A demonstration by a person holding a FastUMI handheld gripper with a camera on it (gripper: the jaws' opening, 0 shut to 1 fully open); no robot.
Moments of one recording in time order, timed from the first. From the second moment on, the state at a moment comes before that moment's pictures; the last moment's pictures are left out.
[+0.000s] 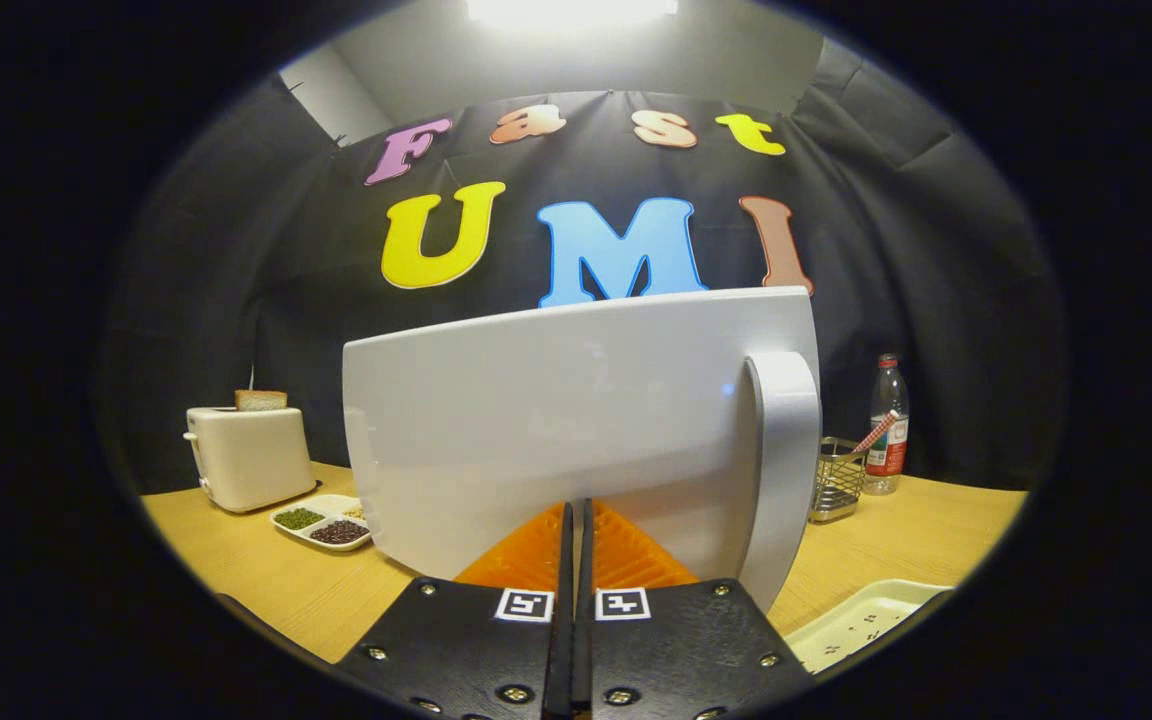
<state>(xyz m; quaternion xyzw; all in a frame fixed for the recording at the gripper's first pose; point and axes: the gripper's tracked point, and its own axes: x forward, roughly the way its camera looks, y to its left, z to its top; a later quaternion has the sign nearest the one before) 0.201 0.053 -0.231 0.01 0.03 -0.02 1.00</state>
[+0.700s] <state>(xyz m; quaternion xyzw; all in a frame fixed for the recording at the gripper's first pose) 0.257 0.003 -0.224 0.03 0.00 -0.09 1.00</state>
